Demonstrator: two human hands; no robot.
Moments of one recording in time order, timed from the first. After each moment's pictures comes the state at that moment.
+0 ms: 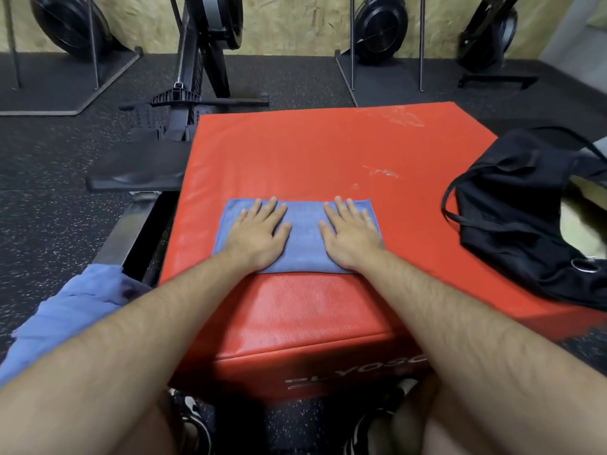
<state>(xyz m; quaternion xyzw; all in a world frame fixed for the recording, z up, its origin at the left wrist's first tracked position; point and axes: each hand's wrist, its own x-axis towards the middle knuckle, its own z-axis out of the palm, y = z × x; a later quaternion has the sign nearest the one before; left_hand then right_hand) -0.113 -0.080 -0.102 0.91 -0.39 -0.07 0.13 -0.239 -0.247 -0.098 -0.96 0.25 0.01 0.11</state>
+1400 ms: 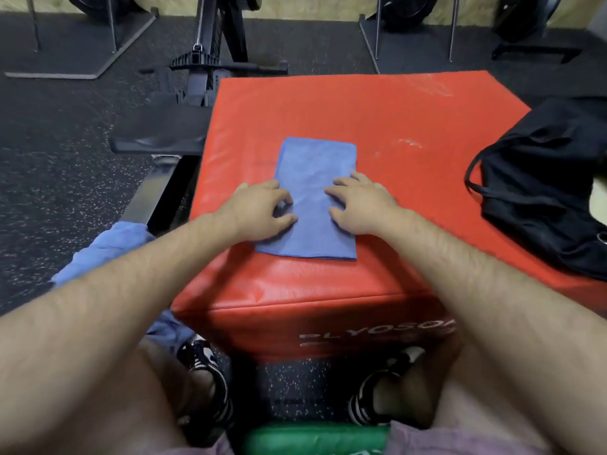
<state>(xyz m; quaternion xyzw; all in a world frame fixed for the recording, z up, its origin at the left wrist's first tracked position) -0.127 -0.023 -0.062 0.86 -0.50 -0.02 0.08 -0.247 -0.221 -0.056 -0.99 0.14 0.06 0.04</state>
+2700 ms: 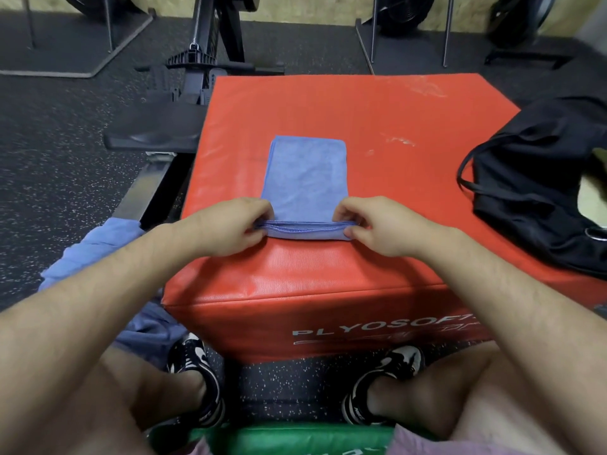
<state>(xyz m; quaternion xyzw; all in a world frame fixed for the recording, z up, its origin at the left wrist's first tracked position) -0.147 0.024 -0.055 0.81 -0.57 -0.08 0.14 -0.317 -0.228 -0.046 -0.97 0.02 0.01 0.23</state>
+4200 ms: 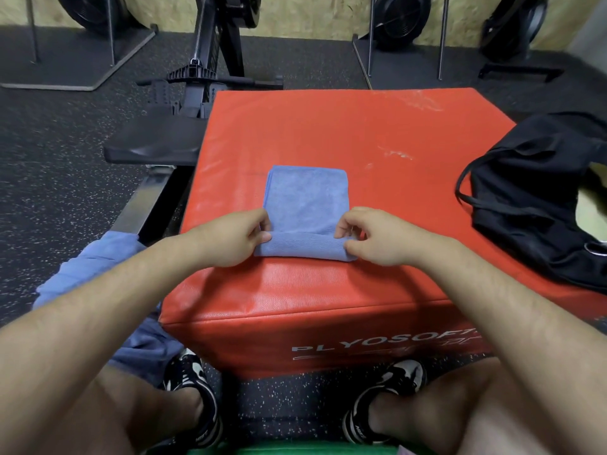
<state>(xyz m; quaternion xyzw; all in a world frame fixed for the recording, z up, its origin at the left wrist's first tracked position) -0.145 0.012 -0.055 0.86 -0.46 -0.16 0.17 -0.308 -0.229 -0.044 -0.96 0.06 0.04 0.27</state>
